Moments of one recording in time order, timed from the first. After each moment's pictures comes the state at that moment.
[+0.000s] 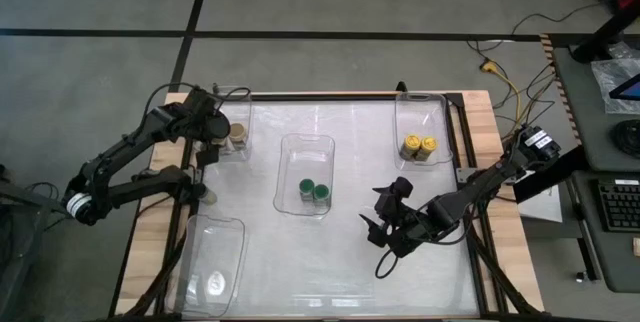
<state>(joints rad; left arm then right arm) 0.96 0.89 0.70 -0.96 -0.02 0.83 0.55 1.52 0.95 -0.48 0.83 0.77</state>
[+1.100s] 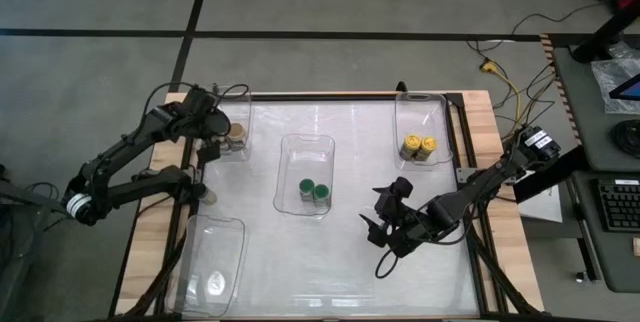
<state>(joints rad) 0.96 0.88 0.70 -0.93 -0.09 0.77 0.55 1.52 0.95 -0.48 0.83 0.77</state>
